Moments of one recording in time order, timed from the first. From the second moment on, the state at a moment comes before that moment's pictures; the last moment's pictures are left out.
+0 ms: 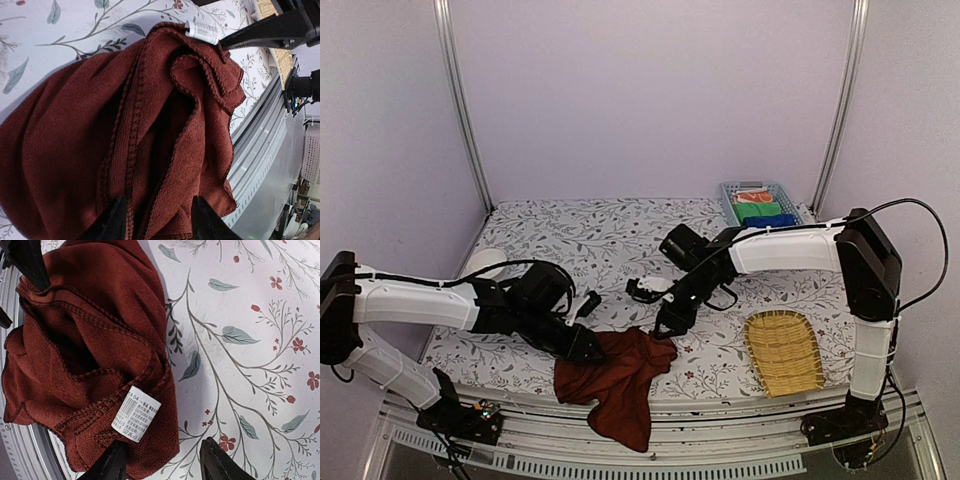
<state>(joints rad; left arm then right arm) -0.90 1.37 0.67 -0.26 0.35 -0.58 0.87 2.00 1.44 -0.64 -0.39 -0.36</state>
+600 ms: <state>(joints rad) -0.90 1.39 0.67 -0.25 0.34 -0.58 0.79 1.90 1.40 -0.61 -0.50 -0.33</state>
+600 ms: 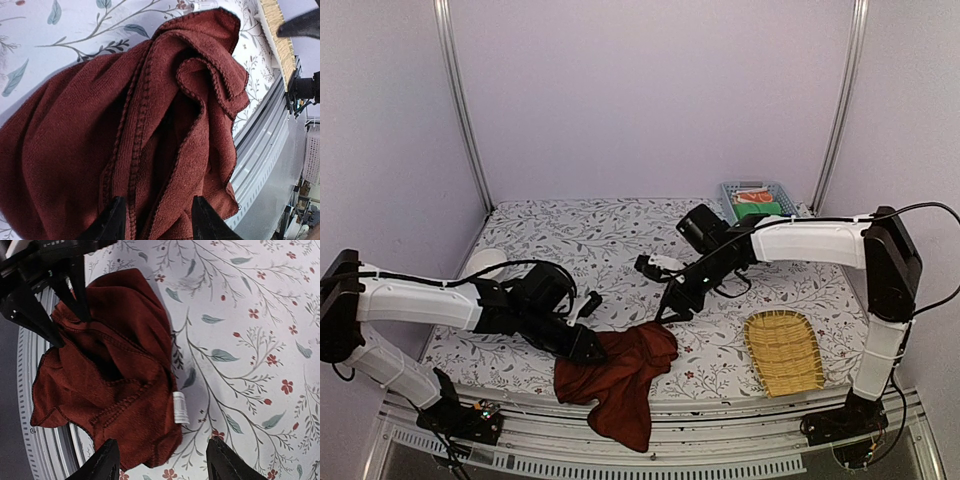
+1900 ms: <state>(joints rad) -0.90 1.28 0.69 -0.26 0.07 -0.55 0.77 1.72 1.97 -0.71 -0.51 -0.38</state>
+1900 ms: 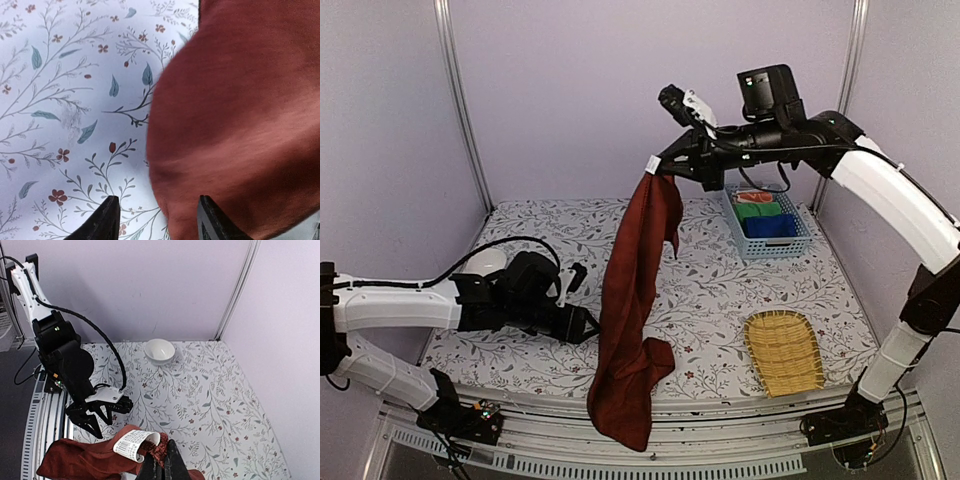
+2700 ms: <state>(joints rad) -1.22 1.34 0.60 -0.17 0.10 -0.62 0.48 1.75 1.72 -0.69 -0.36 -0.35</state>
